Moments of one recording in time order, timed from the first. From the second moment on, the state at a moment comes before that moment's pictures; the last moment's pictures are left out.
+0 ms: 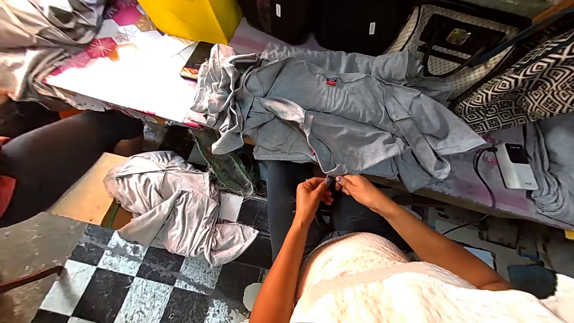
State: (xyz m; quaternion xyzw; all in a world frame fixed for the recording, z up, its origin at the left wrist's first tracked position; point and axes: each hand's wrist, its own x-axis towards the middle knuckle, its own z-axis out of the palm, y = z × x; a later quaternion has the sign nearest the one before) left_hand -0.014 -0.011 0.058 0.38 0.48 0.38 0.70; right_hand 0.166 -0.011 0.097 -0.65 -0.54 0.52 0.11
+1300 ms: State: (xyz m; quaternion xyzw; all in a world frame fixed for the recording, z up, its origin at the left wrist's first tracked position) left_hand -0.002 0.032 0.101 0.50 0.45 0.38 0.64; right_hand 0.178 0.028 0.129 -0.58 -0.32 0.66 0.37
